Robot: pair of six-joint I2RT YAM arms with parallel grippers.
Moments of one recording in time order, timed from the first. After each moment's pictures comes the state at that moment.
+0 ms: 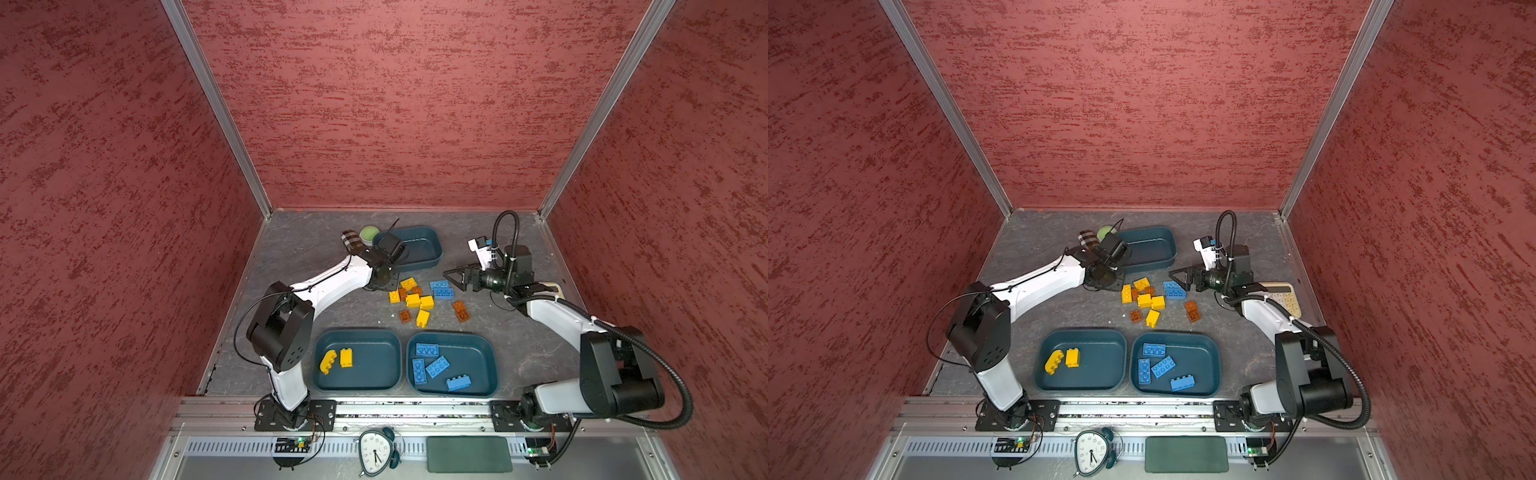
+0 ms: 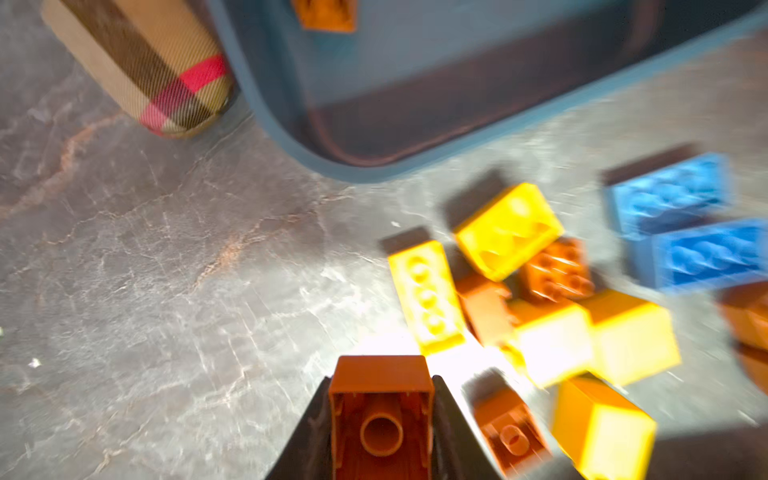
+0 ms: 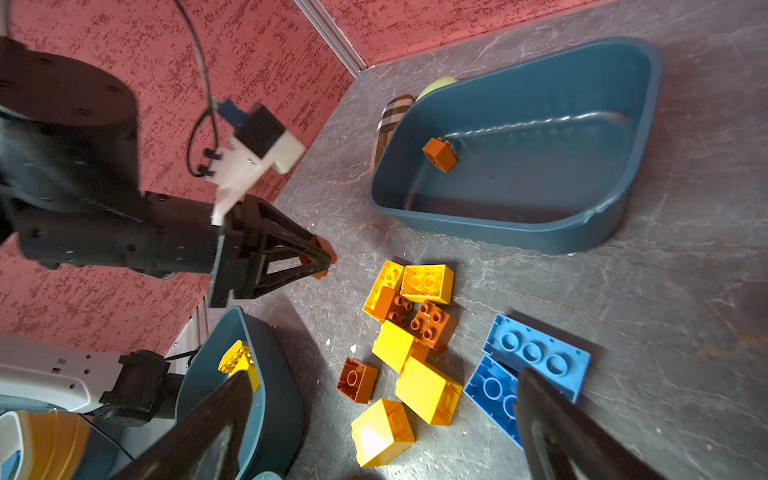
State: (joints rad) left arm -0.63 1.77 1.39 -0.79 -0.14 -0.42; right arm 0.15 1.41 0.74 0.16 -0.87 0.30
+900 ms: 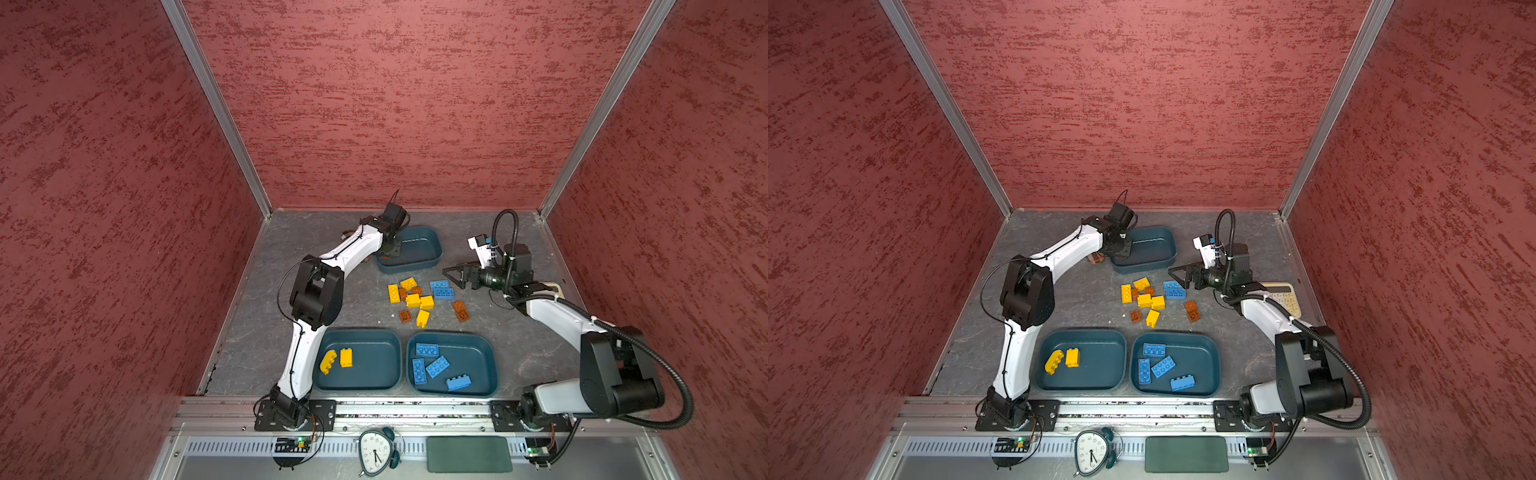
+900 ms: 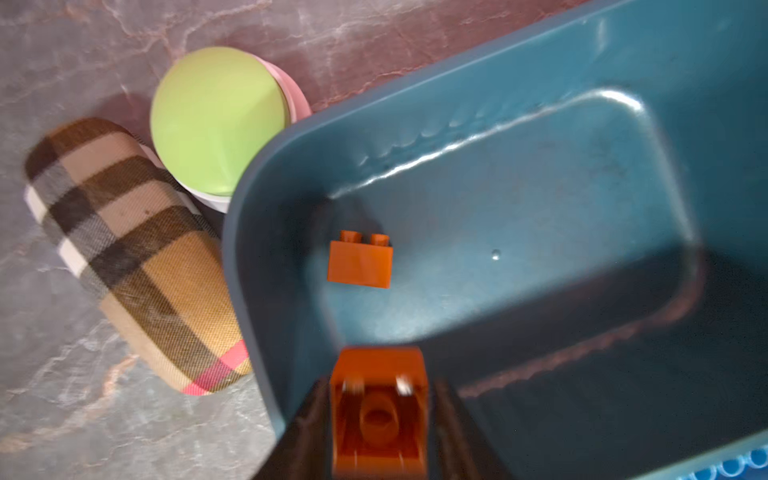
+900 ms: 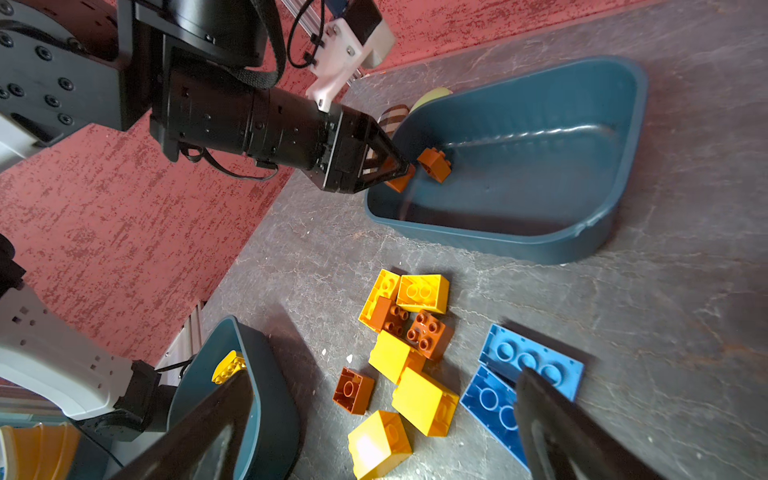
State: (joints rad) left arm -0.50 2.21 1.94 -0.85 -0.18 -0.30; right arm 0.16 1.41 0.75 0.15 -0.83 0.30
